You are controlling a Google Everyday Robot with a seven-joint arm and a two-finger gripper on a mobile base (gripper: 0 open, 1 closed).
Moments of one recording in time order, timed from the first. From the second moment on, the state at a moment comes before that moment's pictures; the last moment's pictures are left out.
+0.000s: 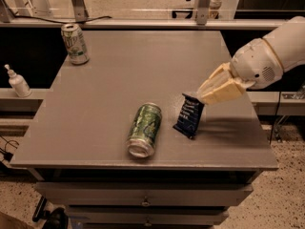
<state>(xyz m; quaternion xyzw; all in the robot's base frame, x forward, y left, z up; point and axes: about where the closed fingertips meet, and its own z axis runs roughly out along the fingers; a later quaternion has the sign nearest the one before) 0.480 -0.127 0.905 -0.62 0.67 0.31 0.27</state>
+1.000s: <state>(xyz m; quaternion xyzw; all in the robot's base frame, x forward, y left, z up) 0.447 -0.106 0.901 -0.62 0.66 0.34 0.26</state>
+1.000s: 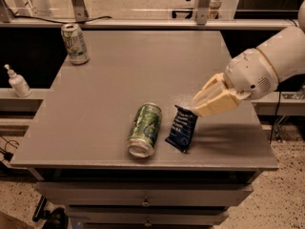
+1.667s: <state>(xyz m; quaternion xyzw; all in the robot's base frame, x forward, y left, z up) 0.443 -0.101 0.897 -0.62 0.66 0.34 0.25</state>
